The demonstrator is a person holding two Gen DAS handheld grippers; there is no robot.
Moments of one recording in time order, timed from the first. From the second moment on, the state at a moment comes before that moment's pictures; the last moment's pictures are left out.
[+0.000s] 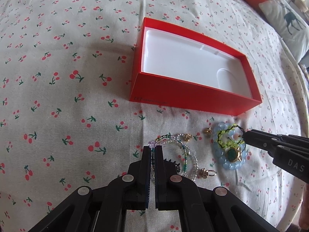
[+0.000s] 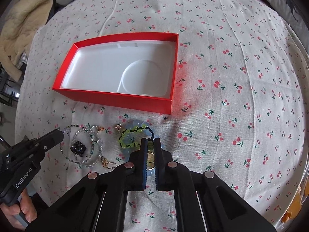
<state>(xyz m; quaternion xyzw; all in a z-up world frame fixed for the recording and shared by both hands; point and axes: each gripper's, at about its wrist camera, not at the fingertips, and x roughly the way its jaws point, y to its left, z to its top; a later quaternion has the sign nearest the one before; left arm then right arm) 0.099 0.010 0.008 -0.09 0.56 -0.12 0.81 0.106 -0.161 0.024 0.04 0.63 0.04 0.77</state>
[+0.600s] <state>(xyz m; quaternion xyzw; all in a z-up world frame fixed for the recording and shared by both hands) 0.092 0.017 0.027 -0.11 0.54 -0.13 0.82 0.094 -0.161 0.071 0.08 0.58 0.07 0.81</state>
